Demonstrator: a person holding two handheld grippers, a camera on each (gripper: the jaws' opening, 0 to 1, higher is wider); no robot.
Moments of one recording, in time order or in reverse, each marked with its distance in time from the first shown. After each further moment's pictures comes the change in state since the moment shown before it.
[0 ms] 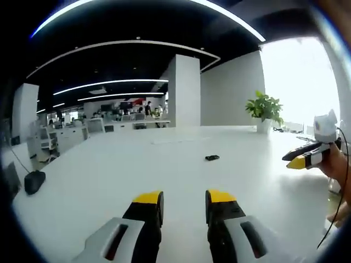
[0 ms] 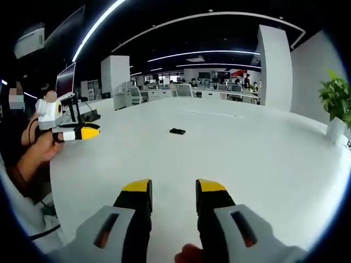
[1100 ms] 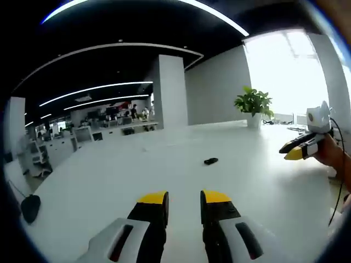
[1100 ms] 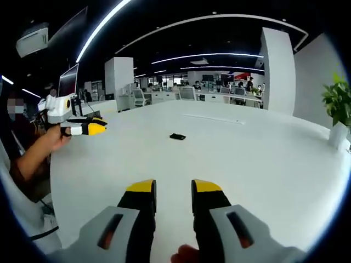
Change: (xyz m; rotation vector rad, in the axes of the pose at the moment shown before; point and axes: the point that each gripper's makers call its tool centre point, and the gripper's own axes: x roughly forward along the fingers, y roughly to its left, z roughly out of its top) left arm 0.015 0.014 0.017 0.073 0.003 -0.072; right arm 0.004 -0.004 0.010 -0.014 -0.022 0.024
